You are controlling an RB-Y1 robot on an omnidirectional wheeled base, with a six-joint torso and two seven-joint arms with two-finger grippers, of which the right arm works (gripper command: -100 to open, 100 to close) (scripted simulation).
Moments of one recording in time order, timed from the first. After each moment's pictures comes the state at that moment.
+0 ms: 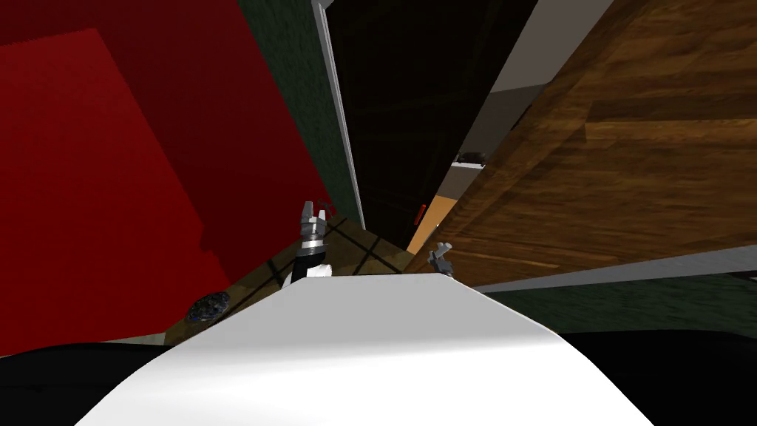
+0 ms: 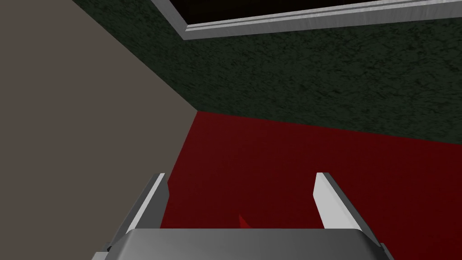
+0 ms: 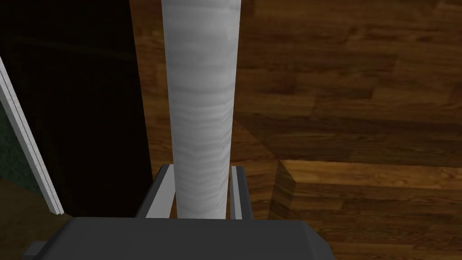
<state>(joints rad) 0.30 -0.55 0.50 -0.96 -0.82 -1.05 -1.51</state>
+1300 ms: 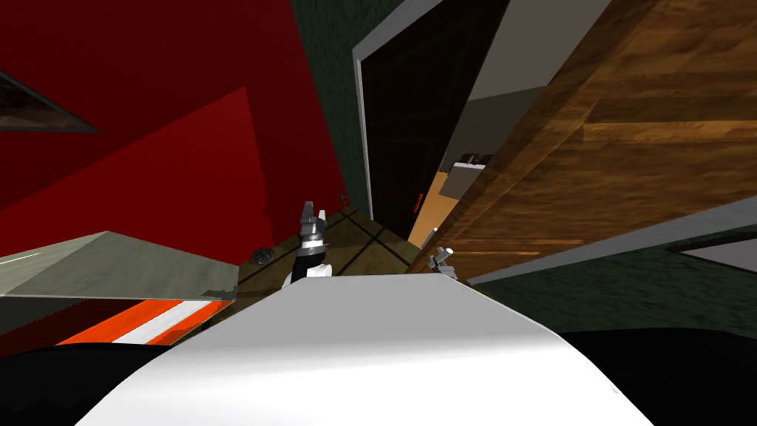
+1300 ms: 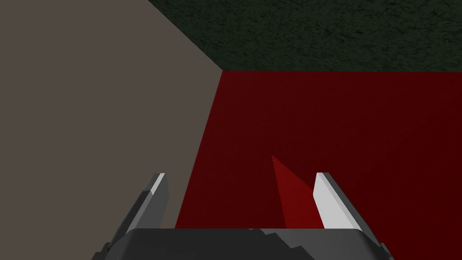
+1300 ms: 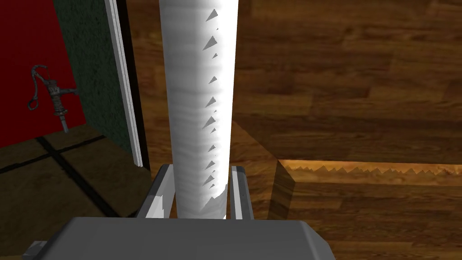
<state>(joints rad) 0.32 -0.63 0.61 -0.91 -0.76 -1.15 -1.61</state>
